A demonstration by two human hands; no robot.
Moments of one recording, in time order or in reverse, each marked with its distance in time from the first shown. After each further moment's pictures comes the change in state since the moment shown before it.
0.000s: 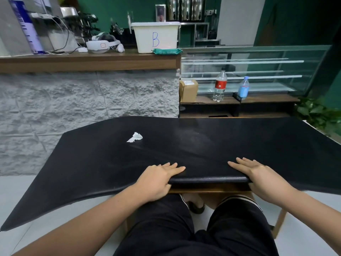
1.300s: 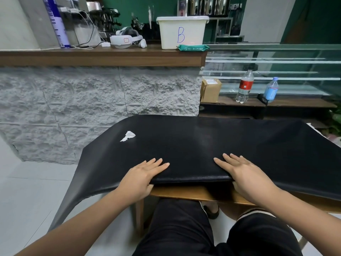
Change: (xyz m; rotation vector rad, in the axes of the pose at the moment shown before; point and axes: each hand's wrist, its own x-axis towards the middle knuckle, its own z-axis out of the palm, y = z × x) left_hand -0.065 -0.103 -0.003 -0.012 0.102 -0.114; right_hand 0.079 -0.101 0.003 -0.173 0.035 -0.125
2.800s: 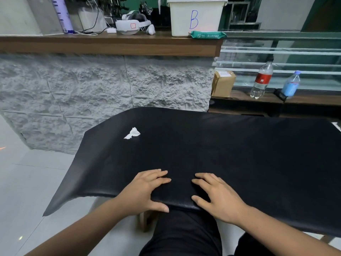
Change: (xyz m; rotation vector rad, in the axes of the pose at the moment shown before) left_hand -0.008 -0.025 0.038 -0.170 -0.105 -0.016; right_hand 0.044 -0.073 0.079 0.410 0.055 -0.224
